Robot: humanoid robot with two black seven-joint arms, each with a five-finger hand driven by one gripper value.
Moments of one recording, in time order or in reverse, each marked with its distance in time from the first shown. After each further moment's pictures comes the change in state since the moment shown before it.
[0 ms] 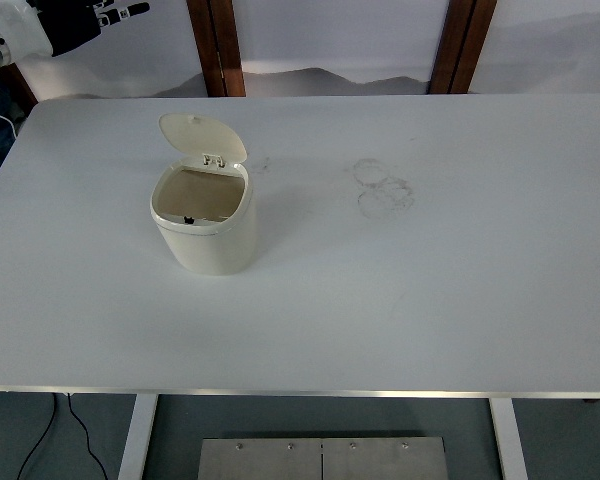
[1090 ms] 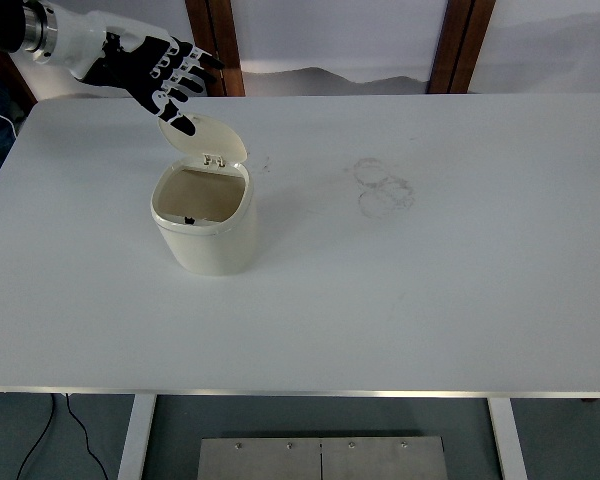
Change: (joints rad) left arm -0.473 -0.013 0.654 -0.194 0.292 -0.228 0.076; right arm 0.005 0.000 -0.002 0.000 0.000 0.000 0.000
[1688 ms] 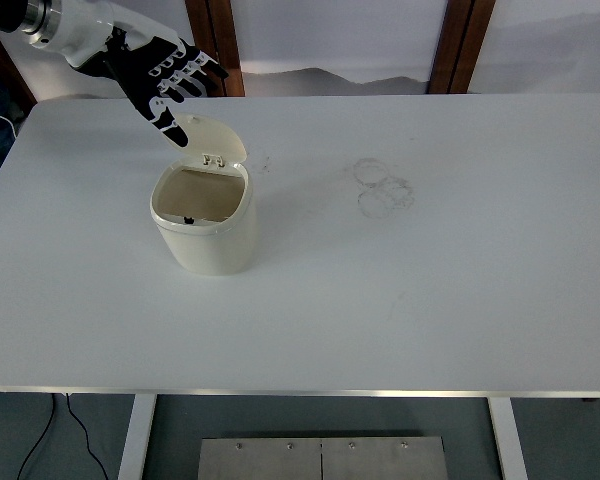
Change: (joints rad) left arm -0.179 -0.006 0.204 -0.106 0.008 -0.007 0.001; right arm 0.000 0.000 0.000 0.000 0.001 0.000 0.000
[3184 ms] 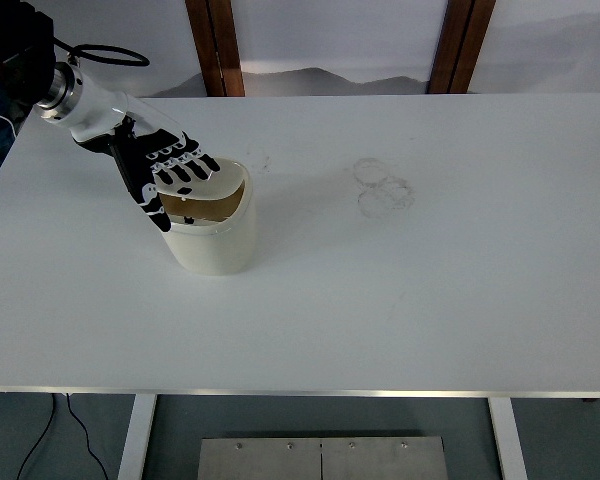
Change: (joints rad) left arm -0.041 -0.027 0.182 -0.166 0.011 0.000 0.000; right arm 0.000 0.000 0.001 0.000 0.001 -0.001 0.000
